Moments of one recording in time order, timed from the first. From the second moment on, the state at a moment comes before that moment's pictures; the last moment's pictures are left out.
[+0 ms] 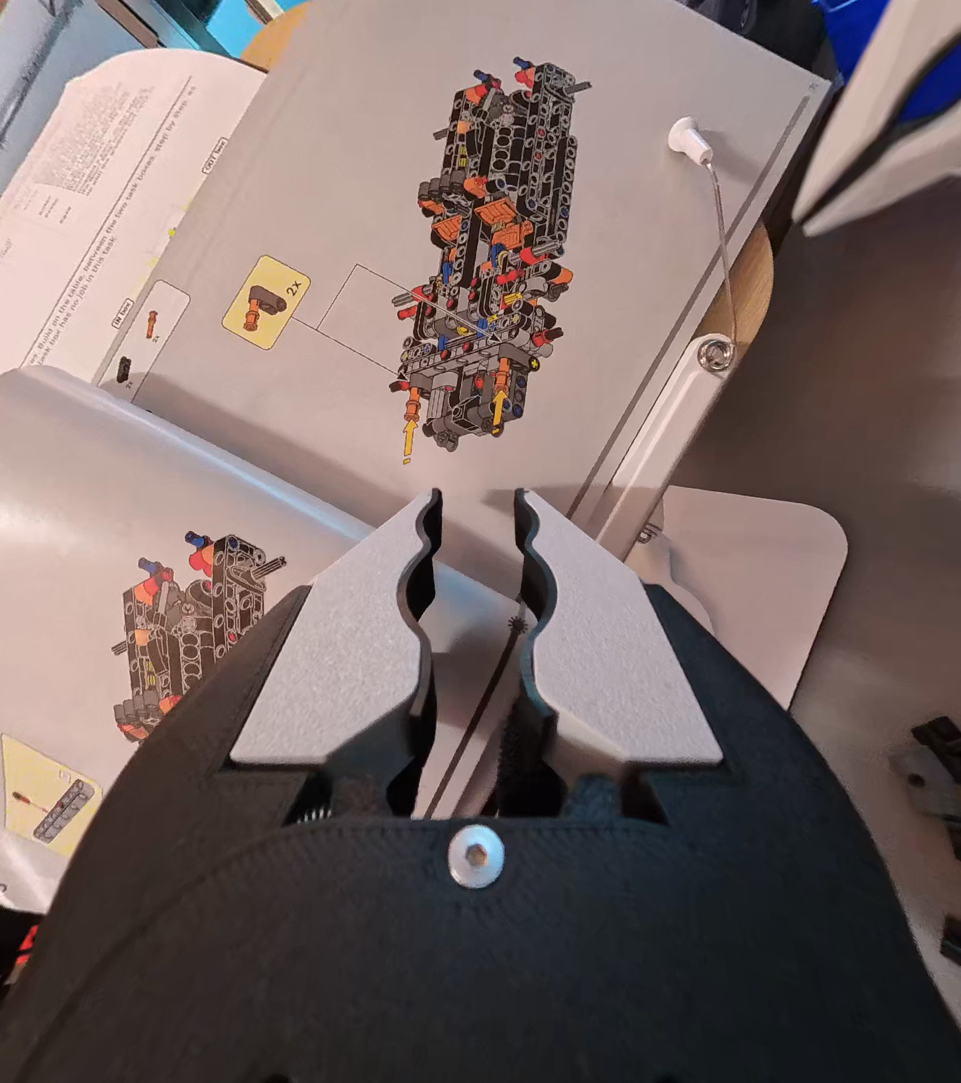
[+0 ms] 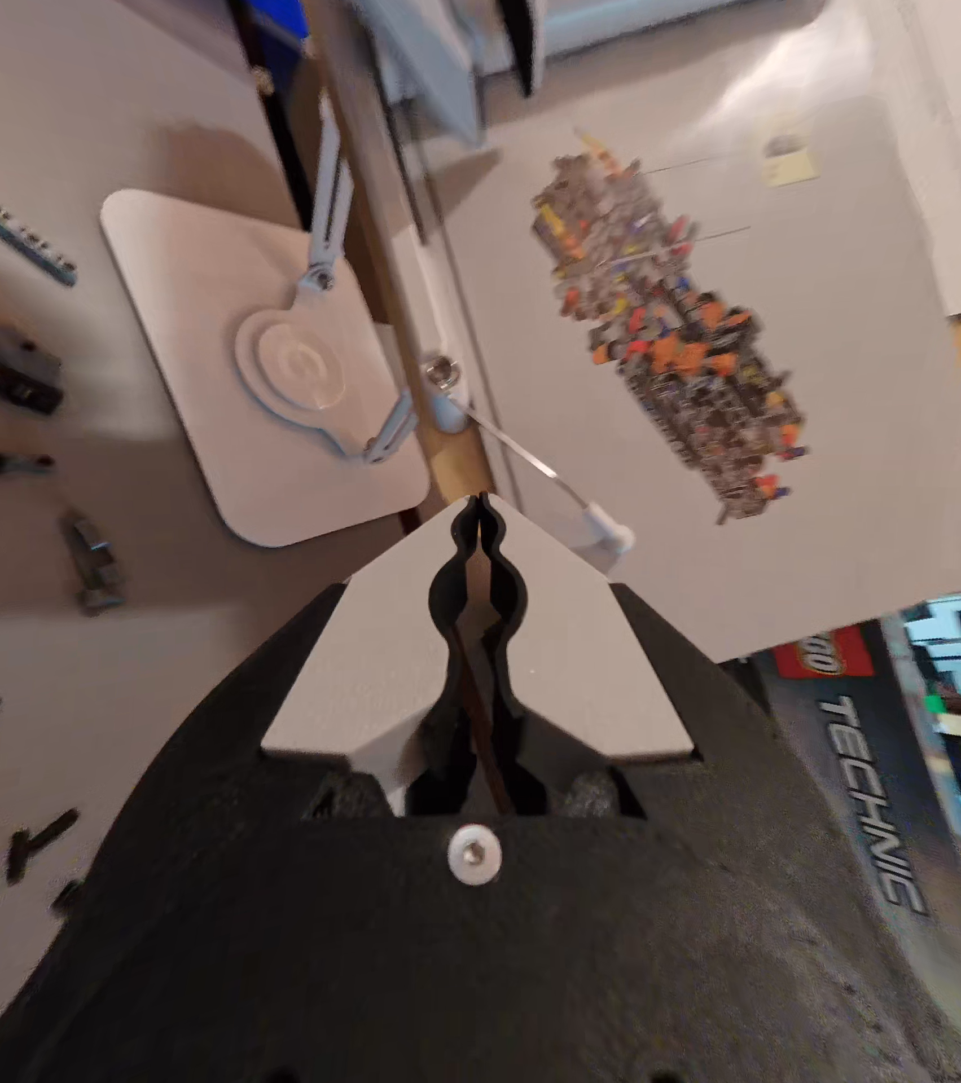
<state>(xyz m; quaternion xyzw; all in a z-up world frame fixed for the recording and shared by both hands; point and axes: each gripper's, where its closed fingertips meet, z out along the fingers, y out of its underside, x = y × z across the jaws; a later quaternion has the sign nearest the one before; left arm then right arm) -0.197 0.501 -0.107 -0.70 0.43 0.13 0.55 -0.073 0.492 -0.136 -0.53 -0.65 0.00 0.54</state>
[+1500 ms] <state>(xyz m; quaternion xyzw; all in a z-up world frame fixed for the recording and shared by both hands) -0.194 0.510 -0.103 -0.67 0.45 0.24 0.55 -0.061 0.548 -0.048 -0.61 -0.55 0.03 0.56</state>
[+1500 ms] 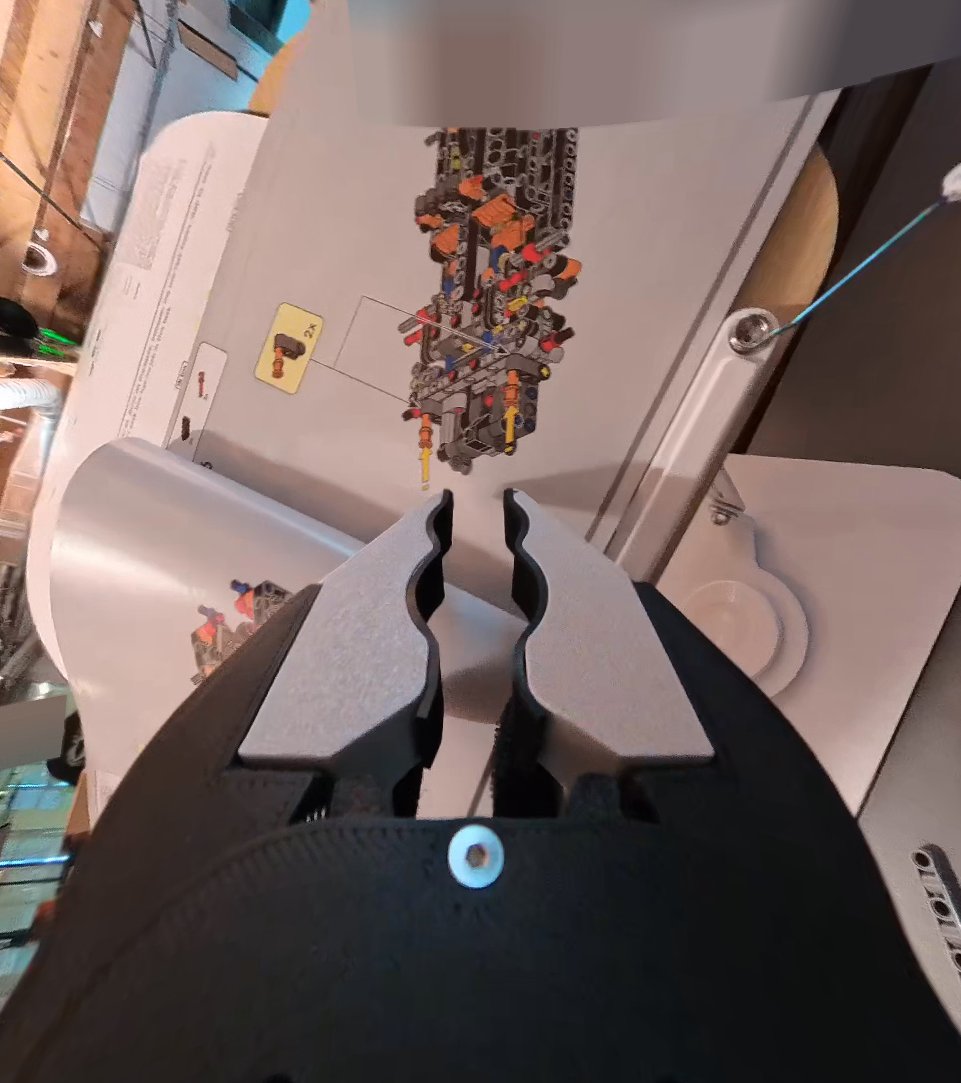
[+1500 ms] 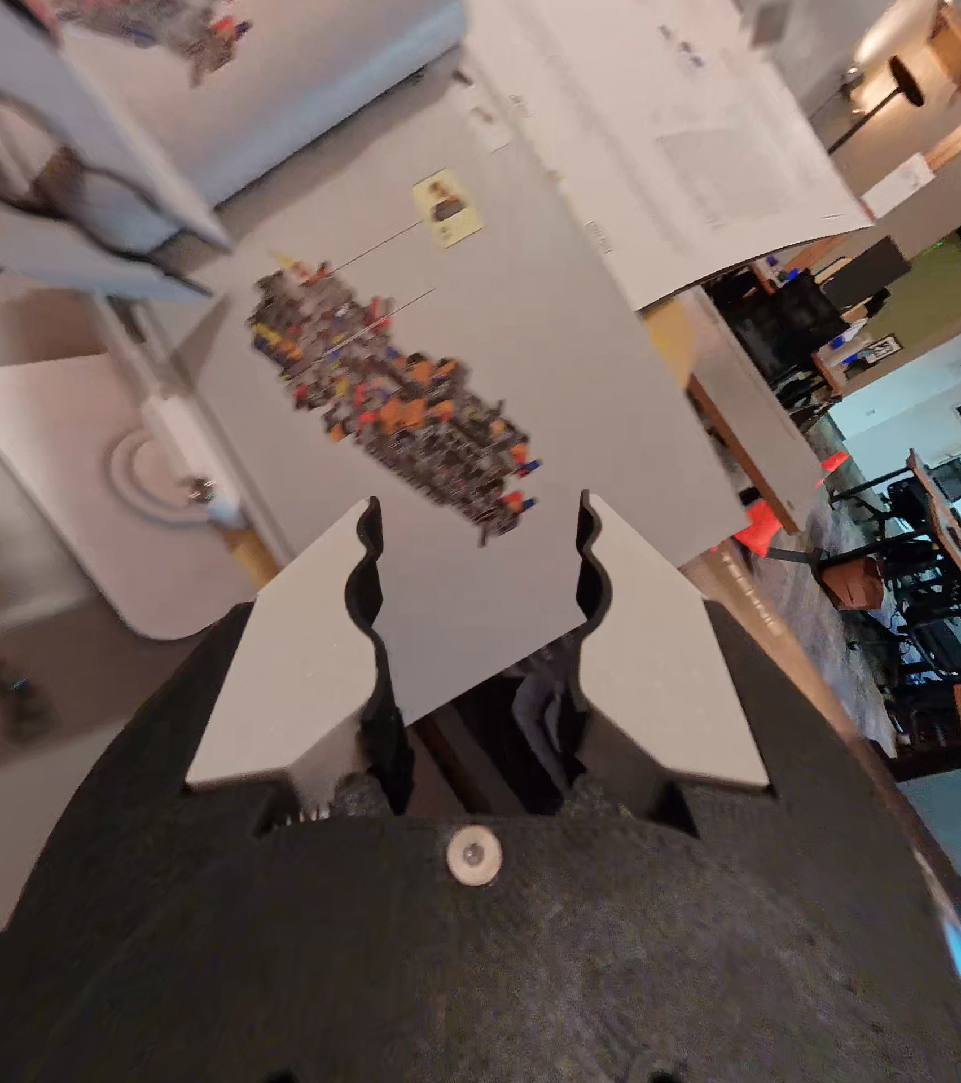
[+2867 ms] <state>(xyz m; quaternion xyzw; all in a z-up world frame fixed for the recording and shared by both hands) -0.190 0.512 -0.121 -0.66 0.44 0.23 0.56 -0.083 0.611 -0.050 -0.62 -0.58 0.02 0.52</state>
